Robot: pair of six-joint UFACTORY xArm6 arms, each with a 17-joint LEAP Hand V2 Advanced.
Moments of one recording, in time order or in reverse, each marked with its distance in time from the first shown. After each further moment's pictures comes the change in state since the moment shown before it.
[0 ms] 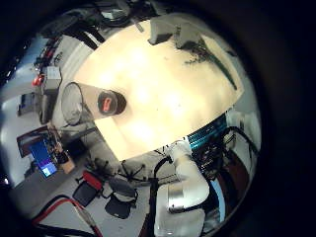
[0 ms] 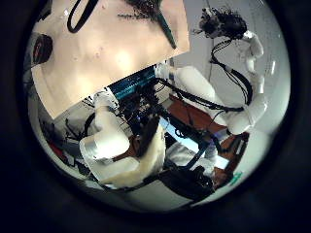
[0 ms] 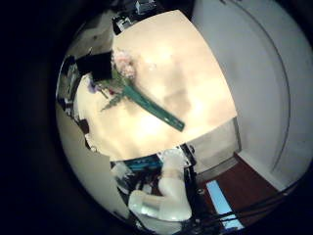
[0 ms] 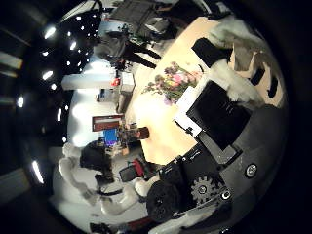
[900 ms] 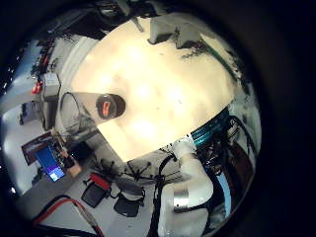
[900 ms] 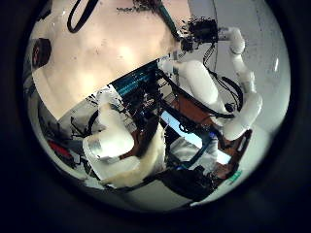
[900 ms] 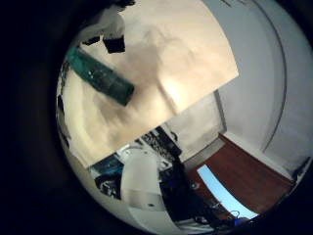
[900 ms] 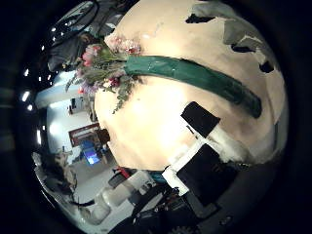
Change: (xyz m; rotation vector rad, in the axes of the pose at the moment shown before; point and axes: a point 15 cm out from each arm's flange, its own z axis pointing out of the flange) left arm 0.009 -0.015 0.010 -0.064 -0.049 0.045; right arm 0.063 0.041 0.154 -0.086 0.117 0.139
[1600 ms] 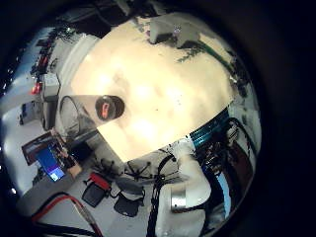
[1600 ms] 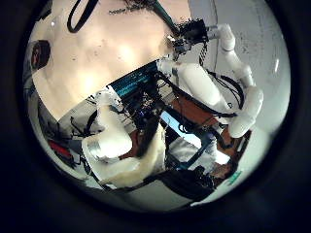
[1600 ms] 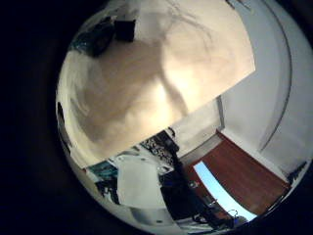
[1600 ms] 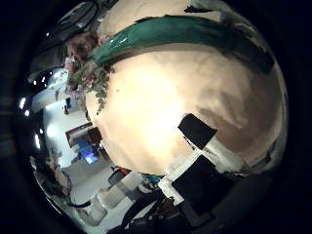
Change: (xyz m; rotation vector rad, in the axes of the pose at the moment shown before) left arm 0.006 -0.005 -0.003 -0.003 -0.004 -0.006; right arm 0.004 0.002 0.047 -0.057 0.046 0.000
